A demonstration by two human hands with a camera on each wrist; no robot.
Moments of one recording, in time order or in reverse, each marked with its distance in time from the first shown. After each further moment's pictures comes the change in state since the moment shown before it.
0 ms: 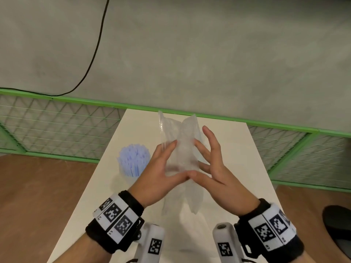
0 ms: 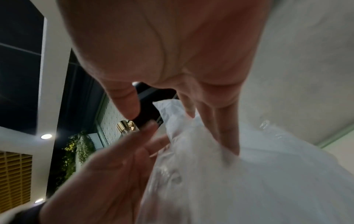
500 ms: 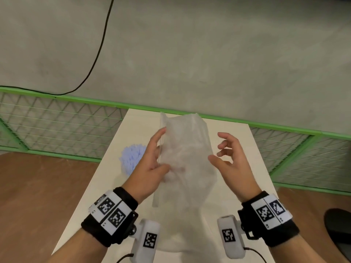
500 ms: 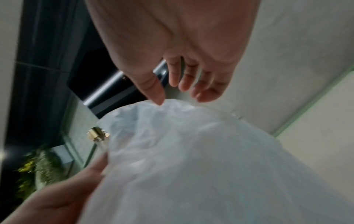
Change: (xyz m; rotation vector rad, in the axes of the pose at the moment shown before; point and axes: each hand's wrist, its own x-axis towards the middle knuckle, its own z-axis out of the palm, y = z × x) left_hand 0.000 -0.005 -0.017 -0.322 0.069 -0.070; right_hand 0.014 0.033 -0.026 -0.016 0.485 0.144
